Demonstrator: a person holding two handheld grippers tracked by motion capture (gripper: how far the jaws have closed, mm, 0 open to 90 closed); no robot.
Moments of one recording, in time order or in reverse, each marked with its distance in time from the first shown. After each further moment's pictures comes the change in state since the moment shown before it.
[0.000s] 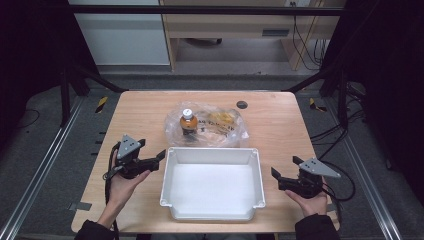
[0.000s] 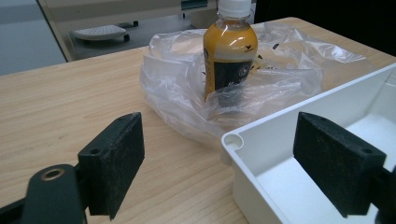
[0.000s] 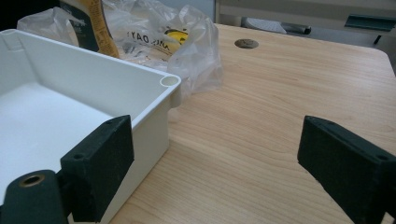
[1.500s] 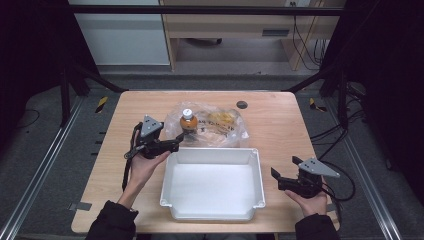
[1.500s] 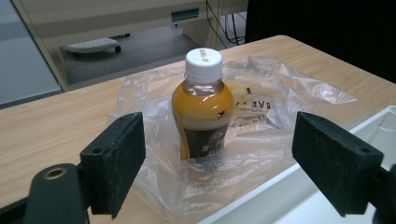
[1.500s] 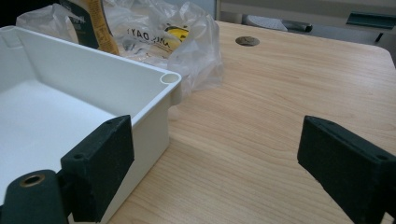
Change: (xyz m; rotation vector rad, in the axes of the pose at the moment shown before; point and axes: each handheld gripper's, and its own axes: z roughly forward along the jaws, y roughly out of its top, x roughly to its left) left arm -0.022 0.049 0.045 -0.015 -0.022 0.022; right arm 0.000 0.000 0.001 0.011 0.002 -0.003
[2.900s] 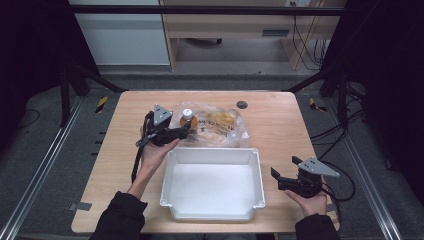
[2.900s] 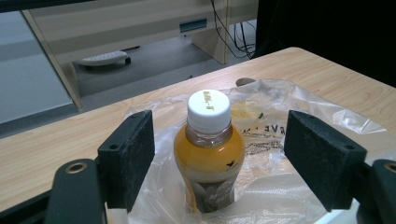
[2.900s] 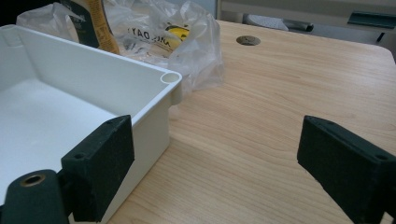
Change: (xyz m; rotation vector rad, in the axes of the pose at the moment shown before) left arm -0.005 0.022 0.035 -0.023 0.044 0.032; right arm 0.000 0.000 0.001 0.000 0.004 -0.003
